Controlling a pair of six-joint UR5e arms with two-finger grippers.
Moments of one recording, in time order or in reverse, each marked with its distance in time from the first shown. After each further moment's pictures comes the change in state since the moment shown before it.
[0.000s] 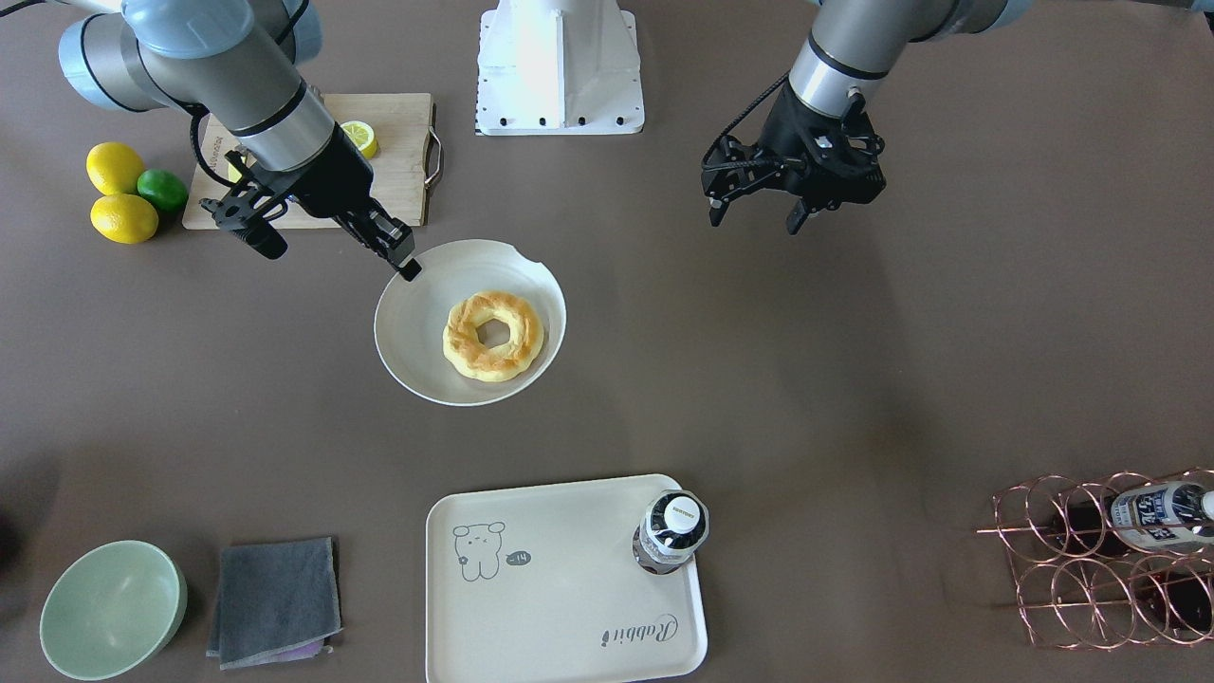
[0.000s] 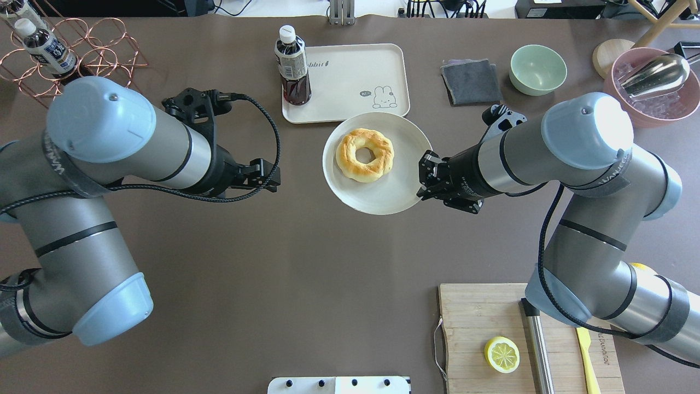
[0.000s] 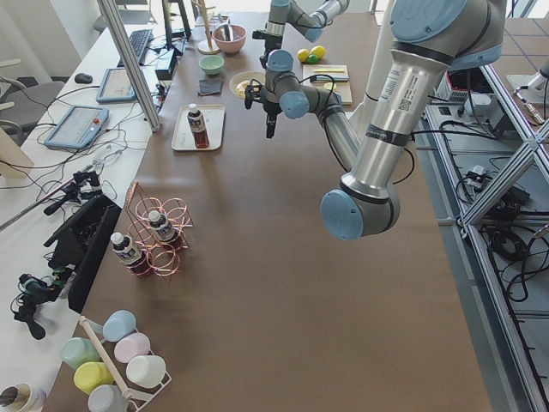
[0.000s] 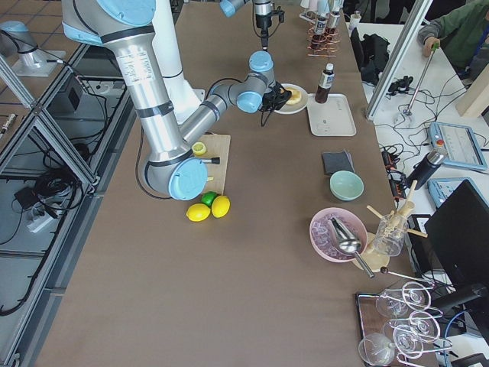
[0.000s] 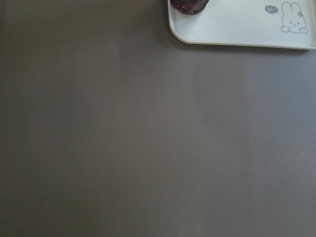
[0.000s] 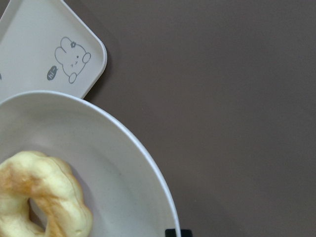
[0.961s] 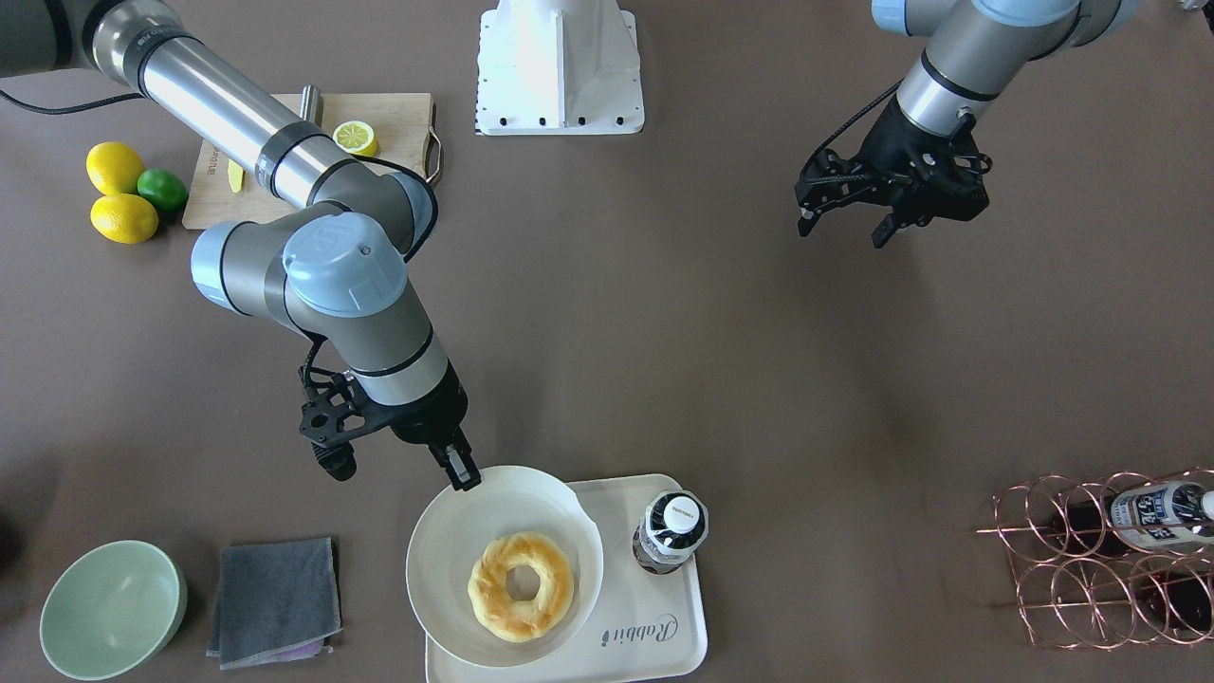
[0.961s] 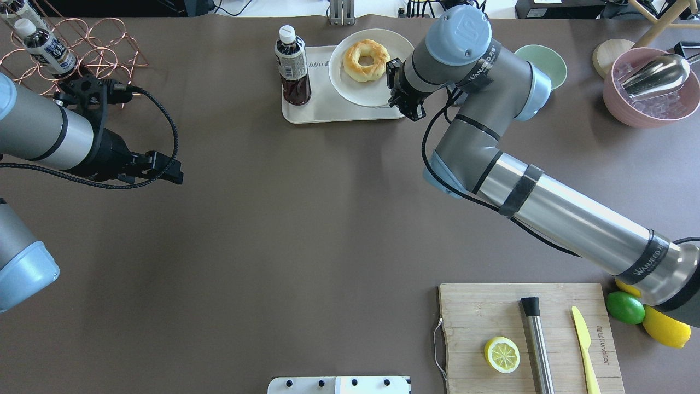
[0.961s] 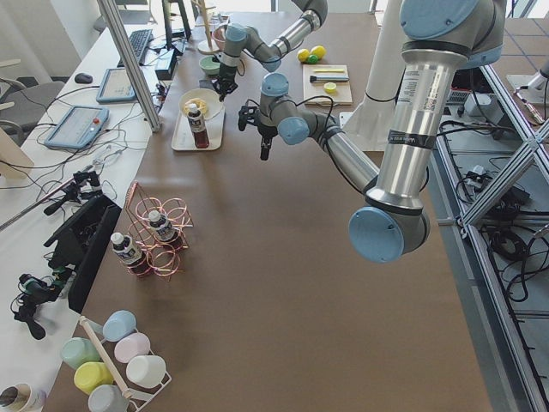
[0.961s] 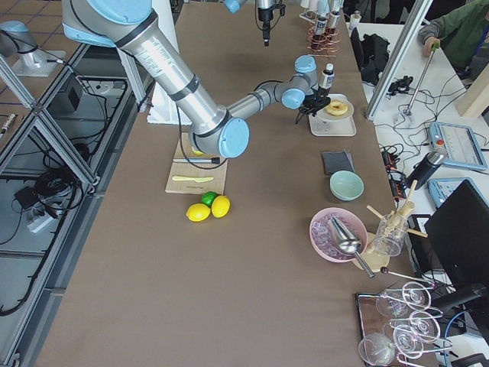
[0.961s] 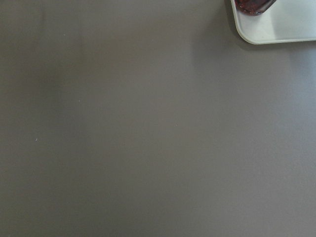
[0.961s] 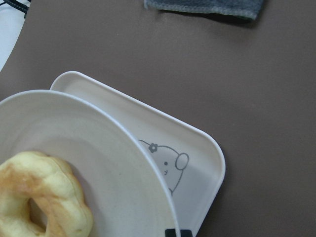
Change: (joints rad) left arm -0.096 0.184 -0.005 -0.149 -0.076 0.122; right arm 0.073 0.465 -0.729 0.150 -0.121 0.244
